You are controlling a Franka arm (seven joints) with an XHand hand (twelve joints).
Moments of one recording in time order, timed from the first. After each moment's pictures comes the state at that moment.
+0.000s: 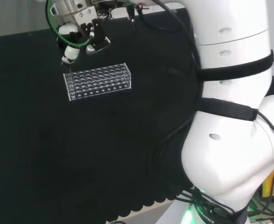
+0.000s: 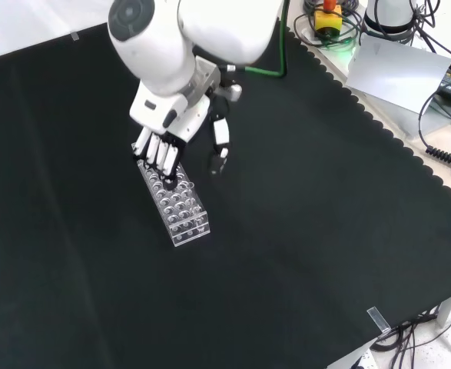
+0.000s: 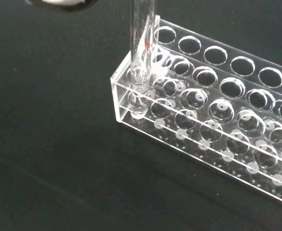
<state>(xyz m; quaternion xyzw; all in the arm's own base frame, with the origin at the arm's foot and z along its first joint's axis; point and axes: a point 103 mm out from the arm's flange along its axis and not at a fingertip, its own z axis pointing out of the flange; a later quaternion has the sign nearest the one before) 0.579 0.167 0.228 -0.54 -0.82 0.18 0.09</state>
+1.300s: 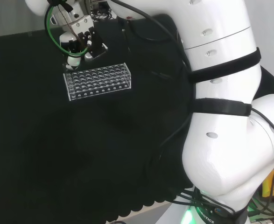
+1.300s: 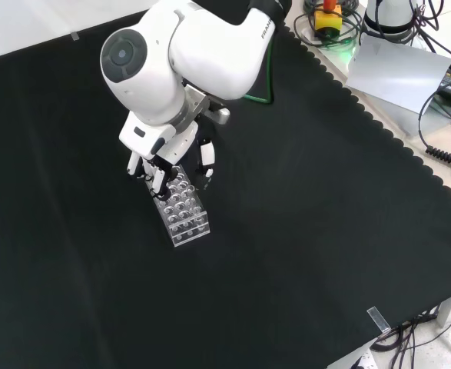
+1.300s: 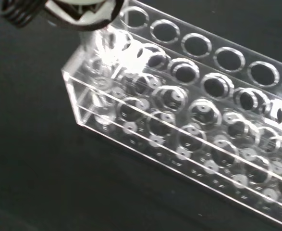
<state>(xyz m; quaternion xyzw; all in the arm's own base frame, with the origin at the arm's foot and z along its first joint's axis) 0.605 0.167 0.193 -0.55 -0.81 0.19 0.07</state>
